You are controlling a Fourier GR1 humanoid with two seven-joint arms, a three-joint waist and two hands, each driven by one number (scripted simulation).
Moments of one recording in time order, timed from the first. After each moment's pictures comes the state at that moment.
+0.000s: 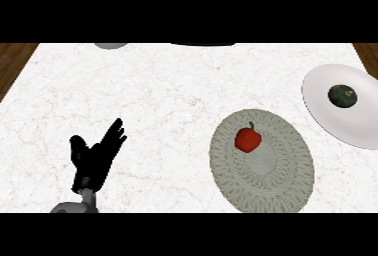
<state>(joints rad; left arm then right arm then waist) -0.02 0.07 -0.05 -1.42 0.07 0.00 0.22 -0.63 -0.80 -0.69 -0.16 0.20 0.30 -0.74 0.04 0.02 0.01</state>
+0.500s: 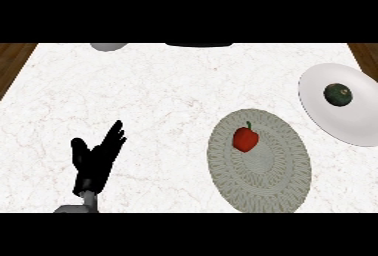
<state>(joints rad) -0.01 0.06 -0.05 -1.43 0.06 0.02 0.22 -0.46 -0.84 -0.63 -0.19 0.25 0.38 -0.82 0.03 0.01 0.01</state>
